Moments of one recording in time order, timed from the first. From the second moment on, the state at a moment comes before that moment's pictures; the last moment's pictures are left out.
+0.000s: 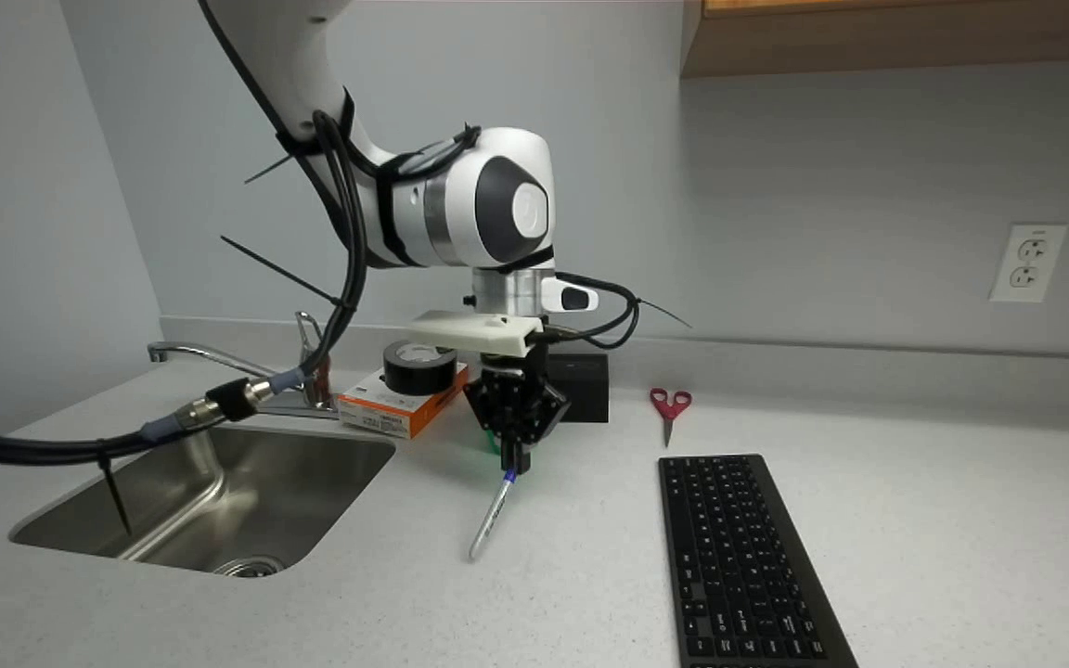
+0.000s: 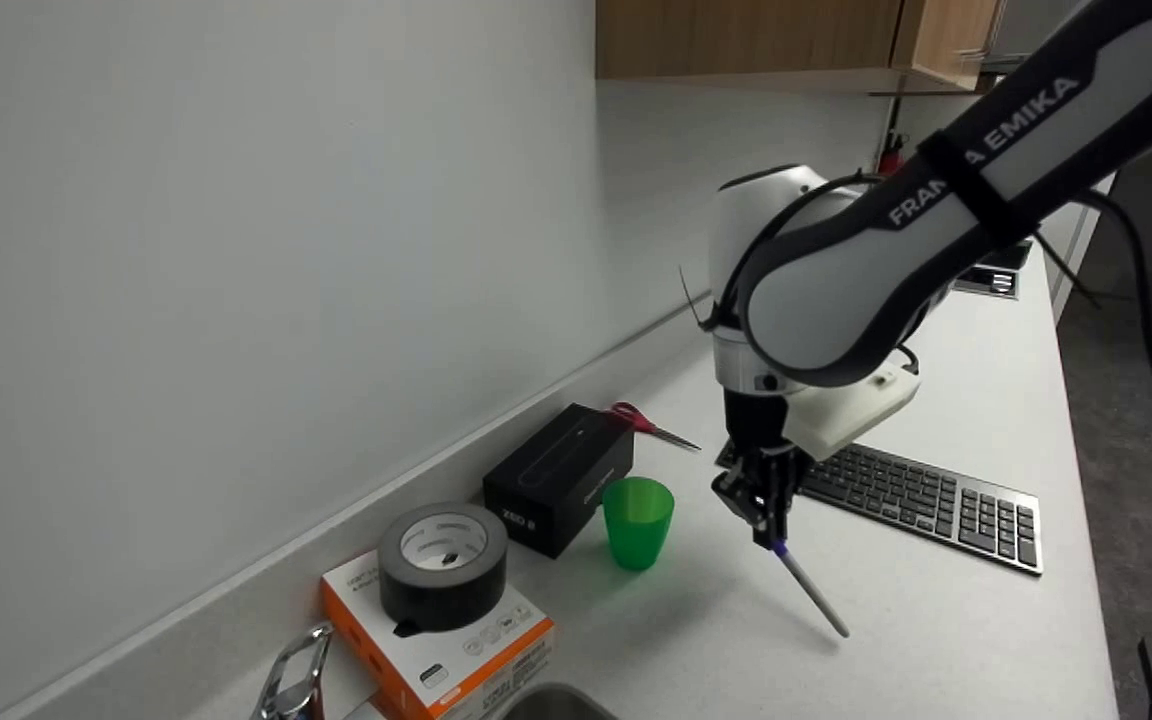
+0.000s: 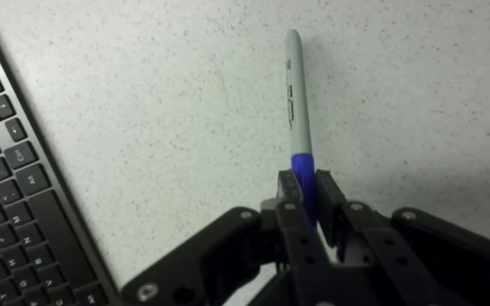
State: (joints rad) arm -0.05 0.39 -0.12 -2.06 0.00 2.29 0.18
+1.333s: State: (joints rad) arm -0.05 0.40 -0.12 -1.99 -0.01 2.30 0.18
